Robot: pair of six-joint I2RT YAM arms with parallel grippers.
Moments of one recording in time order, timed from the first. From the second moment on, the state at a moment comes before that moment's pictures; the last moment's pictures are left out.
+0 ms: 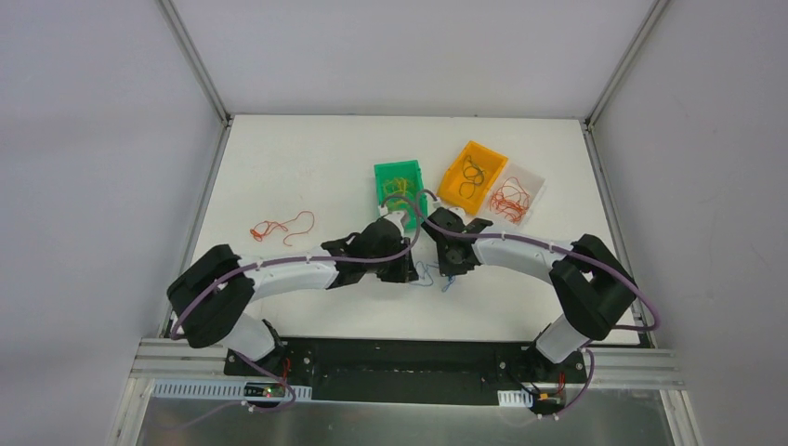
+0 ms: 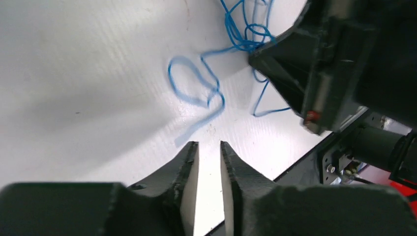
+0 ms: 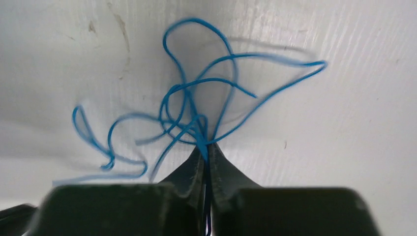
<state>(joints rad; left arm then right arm) -0.93 1.52 0.74 0.02 0.06 -0.79 0.79 1.60 0.92 -0.61 0.24 0.61</state>
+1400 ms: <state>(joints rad) -0.65 0.90 0.83 -0.77 -0.48 -0.56 0.27 1.90 1.65 -0.74 -0.01 0.58</state>
